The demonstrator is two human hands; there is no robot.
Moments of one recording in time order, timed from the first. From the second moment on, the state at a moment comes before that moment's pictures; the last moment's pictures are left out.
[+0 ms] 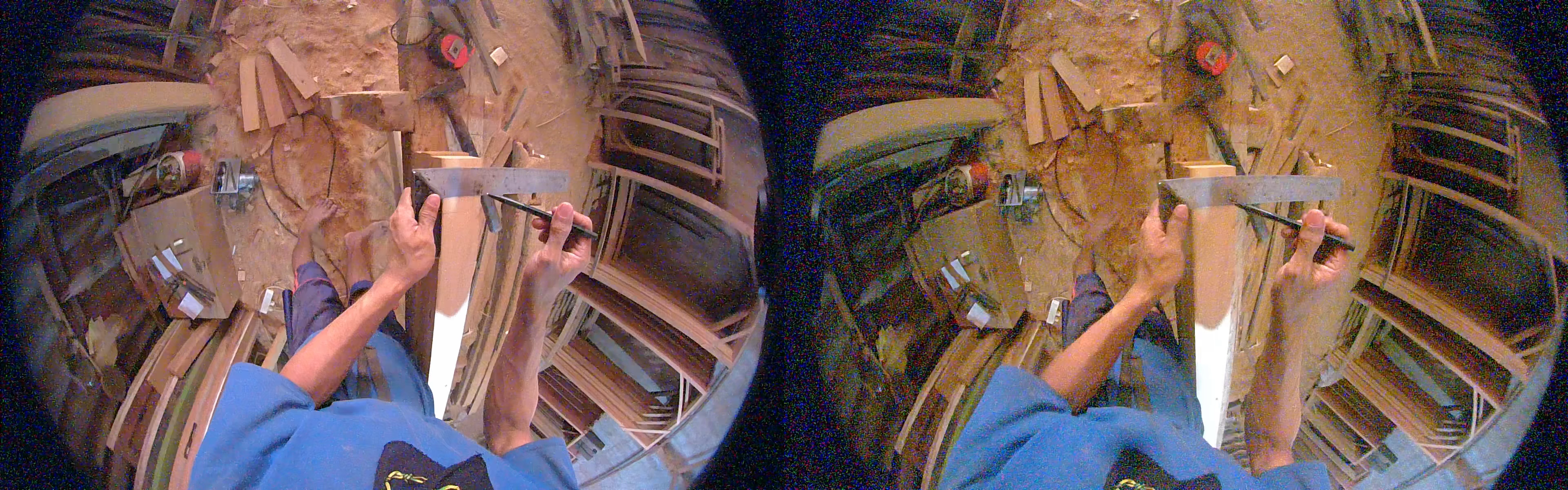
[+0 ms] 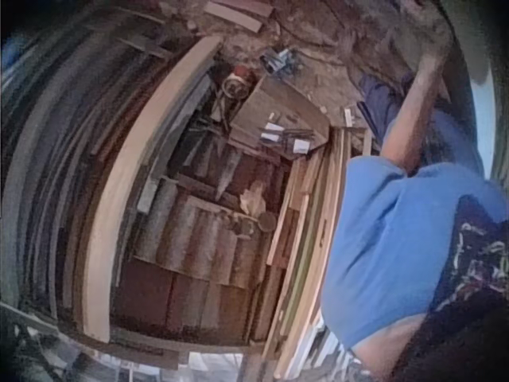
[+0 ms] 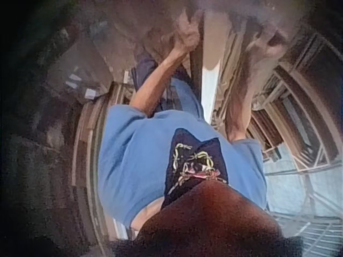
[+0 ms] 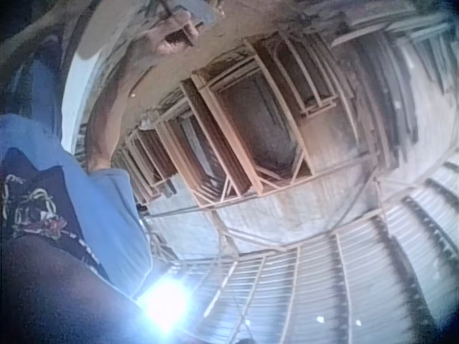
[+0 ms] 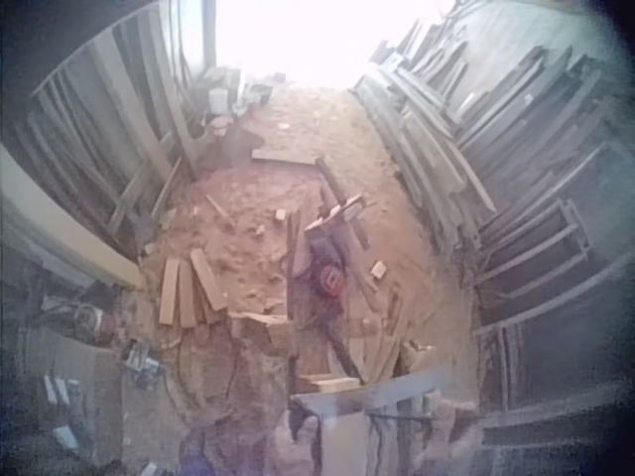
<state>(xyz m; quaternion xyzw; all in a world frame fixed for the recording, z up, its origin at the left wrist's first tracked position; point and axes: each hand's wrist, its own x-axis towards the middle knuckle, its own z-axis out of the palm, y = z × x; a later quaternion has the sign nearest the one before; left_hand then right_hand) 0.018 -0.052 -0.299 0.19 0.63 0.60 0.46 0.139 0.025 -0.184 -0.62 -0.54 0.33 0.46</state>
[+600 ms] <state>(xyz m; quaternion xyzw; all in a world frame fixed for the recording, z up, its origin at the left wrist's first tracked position) 0.009 -0.050 -0.285 0.21 0.66 0.55 0.46 0.130 0.033 -0.190 -0.62 -0.56 0.31 0.45</state>
